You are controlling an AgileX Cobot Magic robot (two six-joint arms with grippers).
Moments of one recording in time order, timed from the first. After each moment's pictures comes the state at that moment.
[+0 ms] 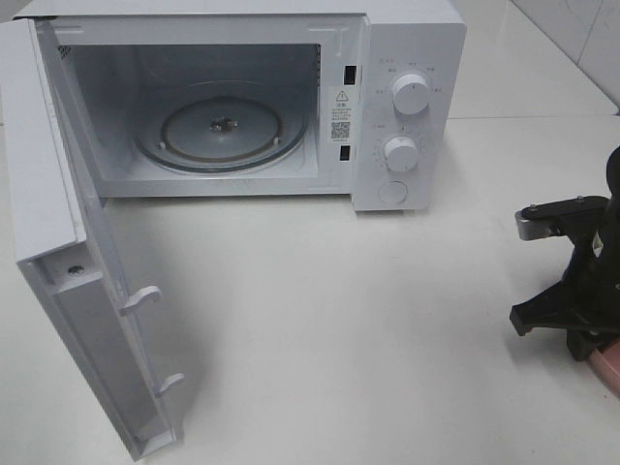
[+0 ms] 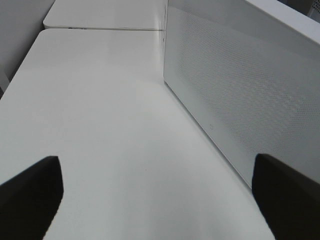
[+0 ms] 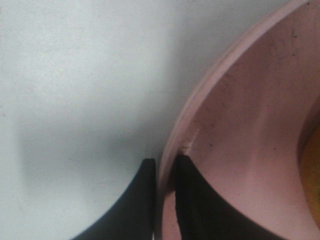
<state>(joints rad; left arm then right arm) 0.04 -0.01 -0.51 -0.09 1.05 0.06 0.17 1.77 -0.72 -0.31 0.54 0.27</state>
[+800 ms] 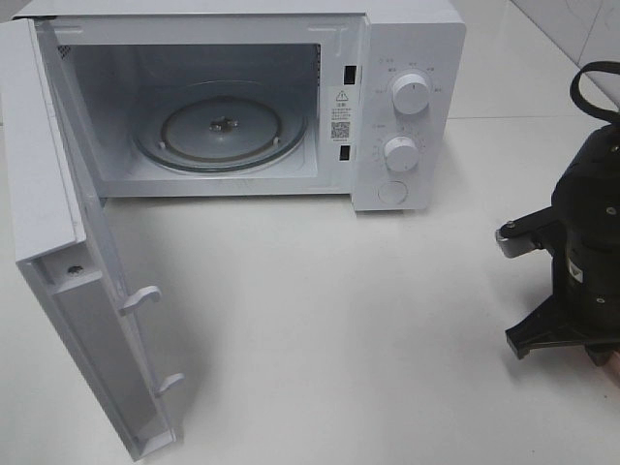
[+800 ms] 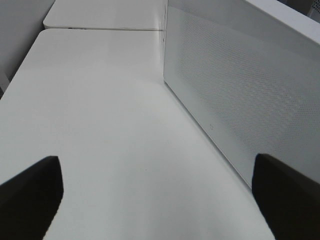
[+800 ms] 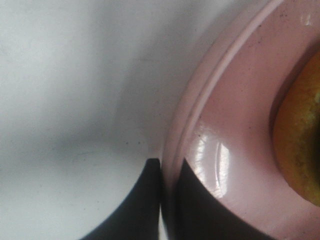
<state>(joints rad) 0.04 -0.01 -0.51 -0.09 1.05 0.06 0.37 1.76 -0.72 -0.59 0.72 0.62</state>
